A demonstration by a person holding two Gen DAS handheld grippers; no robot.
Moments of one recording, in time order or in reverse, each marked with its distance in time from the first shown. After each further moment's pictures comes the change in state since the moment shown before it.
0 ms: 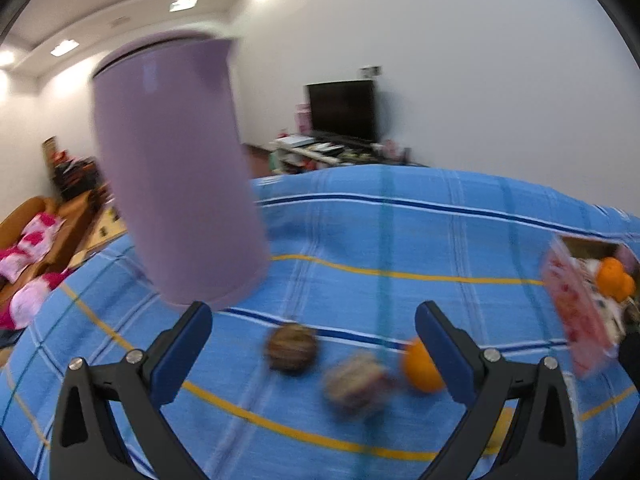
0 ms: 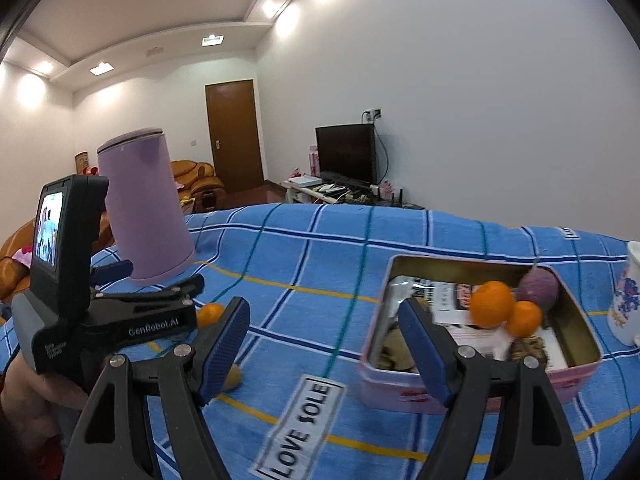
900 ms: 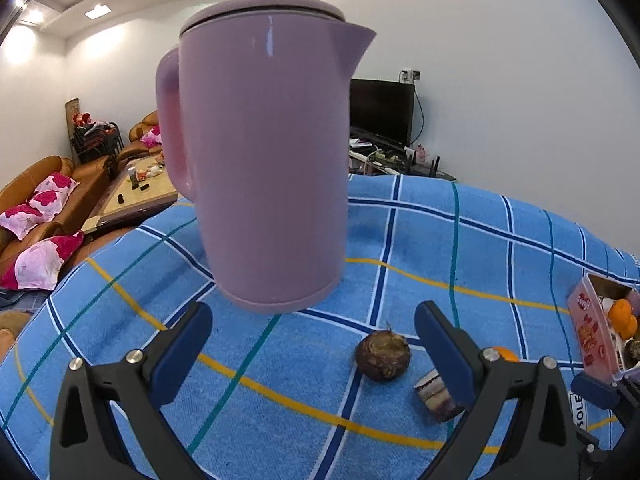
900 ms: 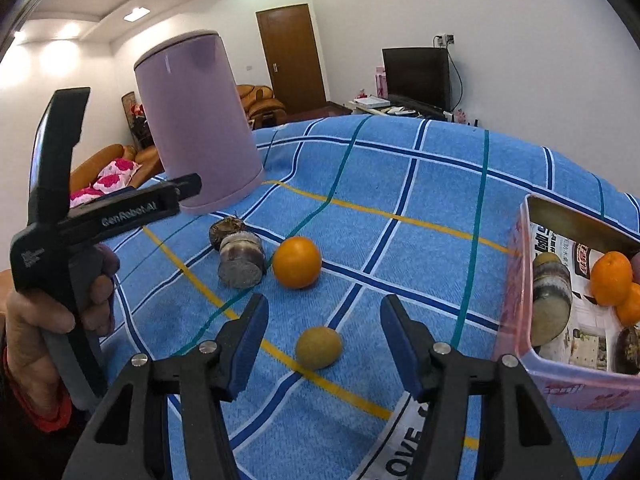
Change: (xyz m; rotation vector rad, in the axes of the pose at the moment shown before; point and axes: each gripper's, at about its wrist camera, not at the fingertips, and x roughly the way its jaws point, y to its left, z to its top) left arm 0.001 0.061 0.006 -0.113 0.031 0.004; right arm 0.061 0.044 -0.007 -0.062 0.315 0.235
